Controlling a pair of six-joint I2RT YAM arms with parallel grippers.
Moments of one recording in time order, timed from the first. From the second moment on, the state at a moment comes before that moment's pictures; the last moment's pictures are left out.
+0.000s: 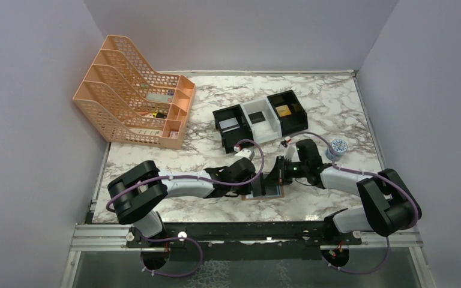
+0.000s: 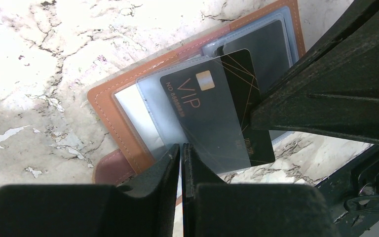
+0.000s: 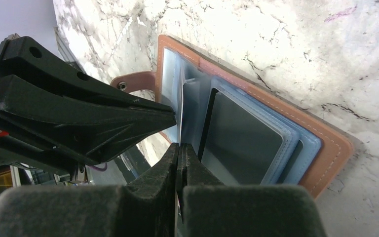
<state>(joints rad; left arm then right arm) -1.09 1.59 0.75 -0.02 -0.15 -0.80 0.40 1.38 0.40 0.17 -0.73 0.60</state>
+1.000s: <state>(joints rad) -1.10 1.55 0.75 0.06 -0.14 -0.69 0.38 1.55 0.40 0.34 -0.81 0.70</state>
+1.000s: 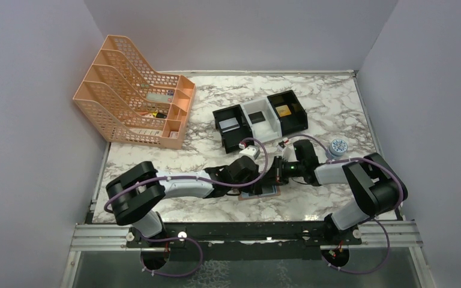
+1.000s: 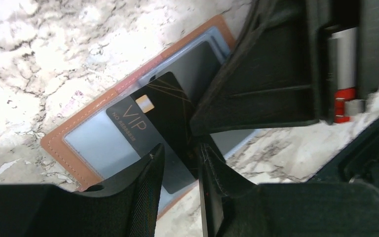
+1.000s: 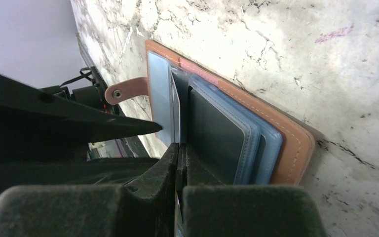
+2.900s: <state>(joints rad) -1.09 1.58 0.71 0.02 -0.23 -0.82 0.38 1.57 0.32 0.58 -0.86 0.74</state>
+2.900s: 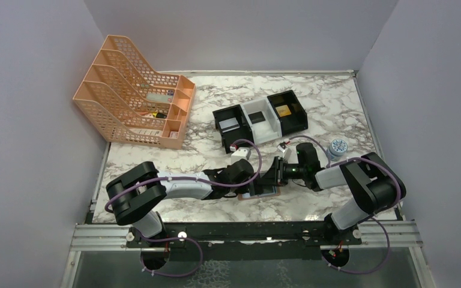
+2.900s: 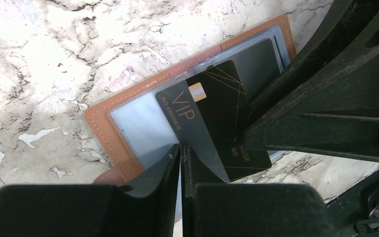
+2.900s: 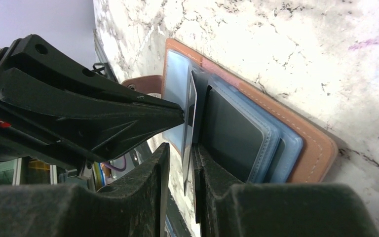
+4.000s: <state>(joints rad) -1.09 1.58 0.71 0.02 -0.23 -0.82 0.41 1.57 0.39 0.44 -0.82 0.67</state>
